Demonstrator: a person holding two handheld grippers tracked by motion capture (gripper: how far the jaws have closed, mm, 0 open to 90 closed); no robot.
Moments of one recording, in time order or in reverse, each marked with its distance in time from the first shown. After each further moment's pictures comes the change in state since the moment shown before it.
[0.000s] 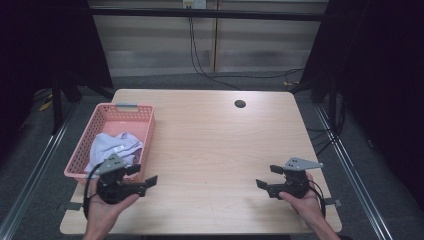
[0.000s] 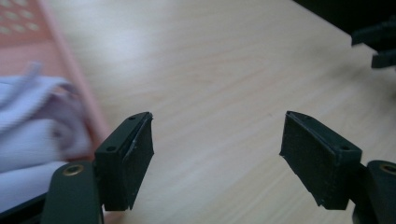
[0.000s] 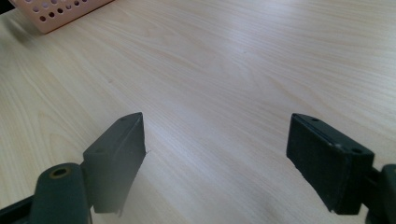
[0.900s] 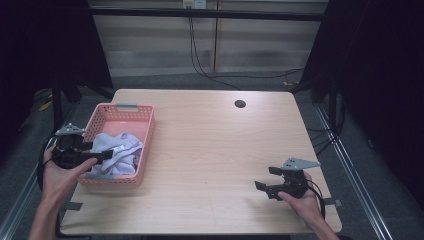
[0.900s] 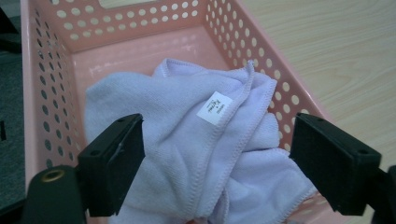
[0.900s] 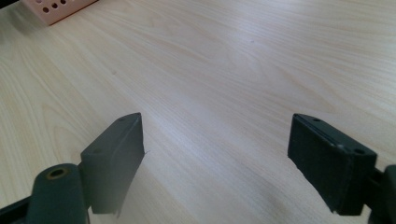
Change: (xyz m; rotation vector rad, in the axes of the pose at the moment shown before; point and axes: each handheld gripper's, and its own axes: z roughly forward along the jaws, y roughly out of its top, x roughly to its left) left arm 0.114 0.040 -0.022 0.186 0.213 -0.026; right arm -0.001 -0.002 0.005 0.033 0.028 0.008
